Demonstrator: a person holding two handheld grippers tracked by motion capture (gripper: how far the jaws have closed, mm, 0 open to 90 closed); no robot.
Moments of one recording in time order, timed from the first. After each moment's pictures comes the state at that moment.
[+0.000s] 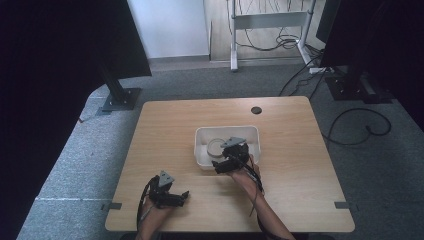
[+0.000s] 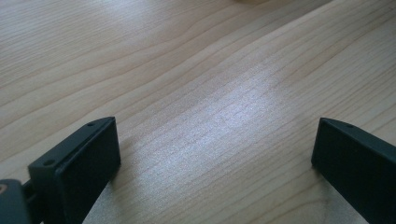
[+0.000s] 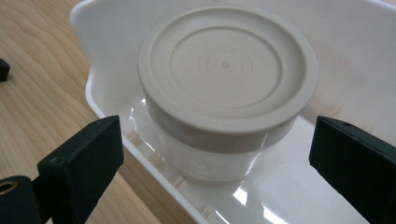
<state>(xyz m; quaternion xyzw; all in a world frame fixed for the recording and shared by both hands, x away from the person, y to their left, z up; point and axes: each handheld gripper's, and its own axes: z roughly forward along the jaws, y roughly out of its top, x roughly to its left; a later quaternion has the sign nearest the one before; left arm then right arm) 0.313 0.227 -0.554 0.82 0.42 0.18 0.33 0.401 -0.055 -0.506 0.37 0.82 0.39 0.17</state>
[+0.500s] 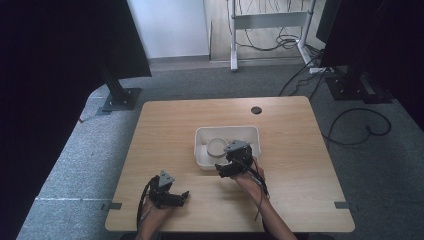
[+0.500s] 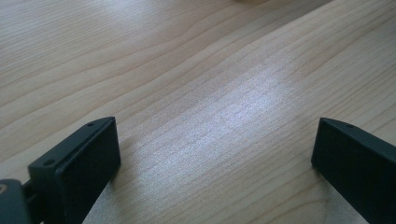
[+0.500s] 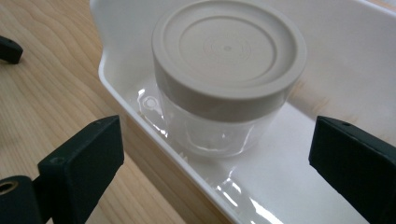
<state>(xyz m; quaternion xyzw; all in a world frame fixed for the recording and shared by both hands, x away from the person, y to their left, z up) 0.313 0.227 -0.554 0.82 0.42 0.18 0.33 0.386 -0.066 -0.502 0.35 0.83 0.39 0.18</state>
